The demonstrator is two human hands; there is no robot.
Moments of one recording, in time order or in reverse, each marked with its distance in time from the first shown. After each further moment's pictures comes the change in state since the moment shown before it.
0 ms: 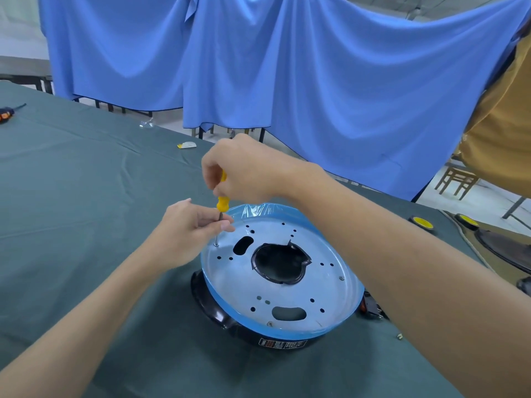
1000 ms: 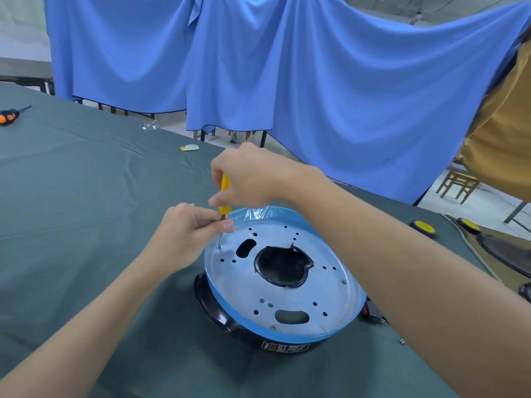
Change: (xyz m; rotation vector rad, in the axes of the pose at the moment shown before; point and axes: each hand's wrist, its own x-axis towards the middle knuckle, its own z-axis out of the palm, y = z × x) left_hand -0.002 -0.009 0.000 -0.133 -0.004 -0.064; right_hand 0.003 -0.002 0.002 -0.071 -0.057 0.061
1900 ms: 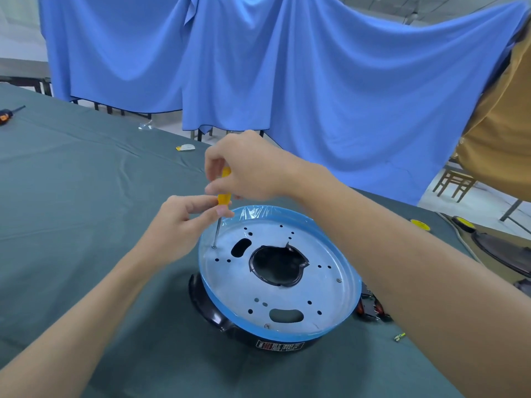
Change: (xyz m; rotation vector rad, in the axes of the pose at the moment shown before) left_hand 0.000 0.015 -0.004 -0.184 0.040 0.057; right_hand -0.009 0.003 -0.010 0.101 0.087 -0.028
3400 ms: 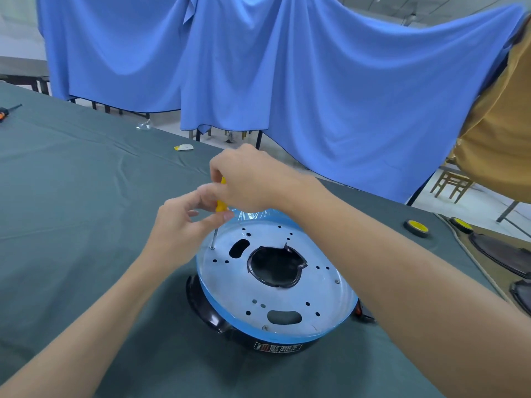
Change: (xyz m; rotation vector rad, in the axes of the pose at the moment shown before) left_hand 0.000 0.001 0.014 -0.034 0.162 0.056; right_hand 0.002 0.000 0.017 -0.077 -0.042 0.090
